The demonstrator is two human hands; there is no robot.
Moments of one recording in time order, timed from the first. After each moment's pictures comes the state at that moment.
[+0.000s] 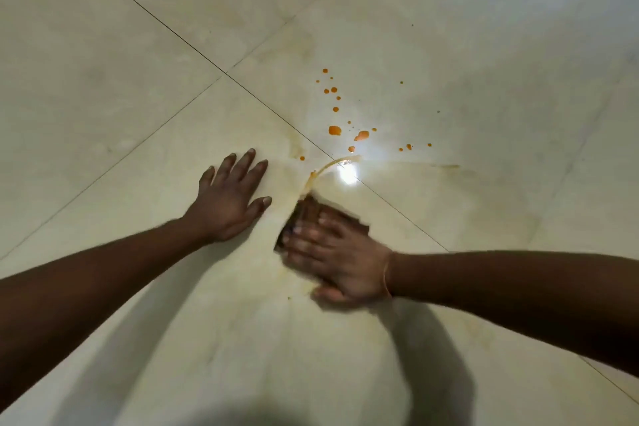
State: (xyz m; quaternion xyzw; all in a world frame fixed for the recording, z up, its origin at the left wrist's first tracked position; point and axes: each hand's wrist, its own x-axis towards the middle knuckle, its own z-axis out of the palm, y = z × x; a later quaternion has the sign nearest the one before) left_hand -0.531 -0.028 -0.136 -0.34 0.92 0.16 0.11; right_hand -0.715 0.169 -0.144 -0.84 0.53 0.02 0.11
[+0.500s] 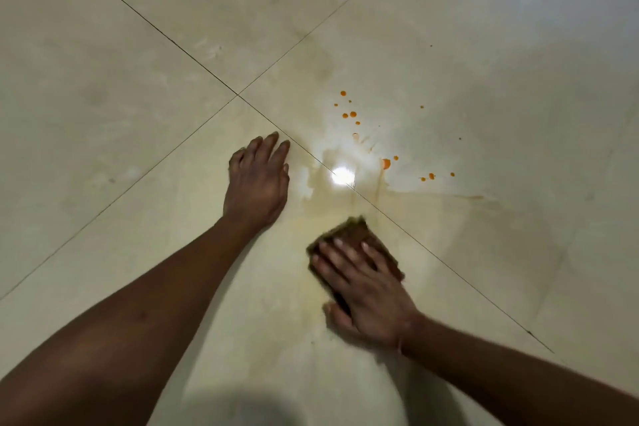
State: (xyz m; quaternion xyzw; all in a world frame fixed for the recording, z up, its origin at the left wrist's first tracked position) left_hand -0.594 -0.075 -0.153 -0.39 0.91 0.12 -0.06; right_hand -0.688 0.175 -0.138 -0.69 0.71 -0.05 0.16
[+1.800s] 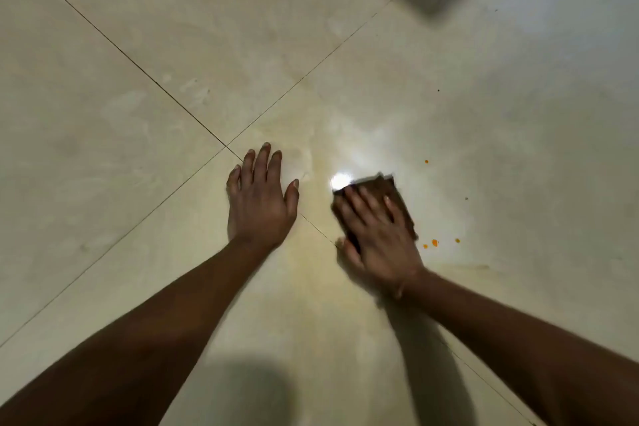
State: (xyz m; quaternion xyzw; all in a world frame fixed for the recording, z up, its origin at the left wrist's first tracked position) left_hand -0.658 -0.119 -0.153 -0.48 0.87 0.12 -0.05; right_hand -0.808 0.044 -0.141 -0.62 0.78 -0.04 0.11
